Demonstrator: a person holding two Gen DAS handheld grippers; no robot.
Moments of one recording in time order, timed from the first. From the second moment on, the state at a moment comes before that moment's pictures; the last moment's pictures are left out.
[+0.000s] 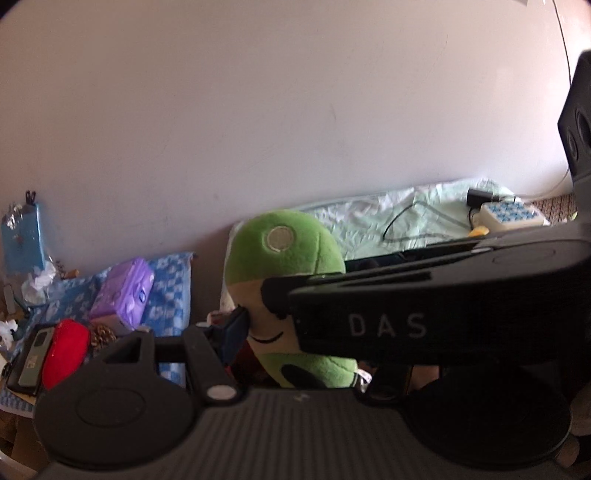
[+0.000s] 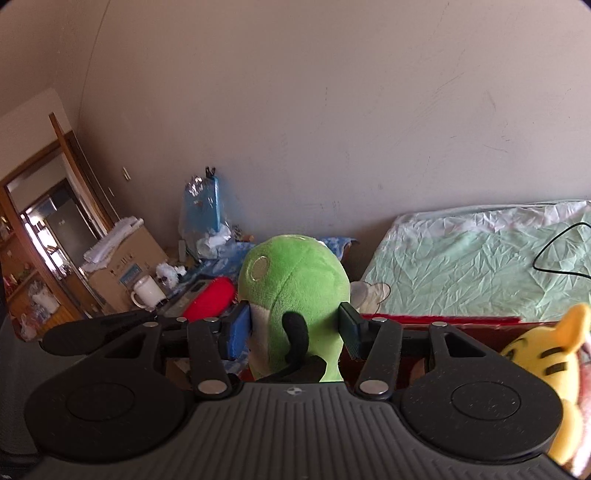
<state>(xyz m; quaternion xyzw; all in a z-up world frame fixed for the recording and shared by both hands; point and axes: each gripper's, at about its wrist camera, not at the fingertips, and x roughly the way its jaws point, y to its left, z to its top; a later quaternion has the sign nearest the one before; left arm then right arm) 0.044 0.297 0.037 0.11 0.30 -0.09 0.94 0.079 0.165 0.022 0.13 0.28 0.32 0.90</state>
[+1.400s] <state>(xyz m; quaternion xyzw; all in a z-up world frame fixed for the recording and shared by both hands) 0.061 0.333 -0.019 0.14 0.42 -0.16 0.88 0.125 0.234 -0.026 0.00 0.44 0.32 0.84</state>
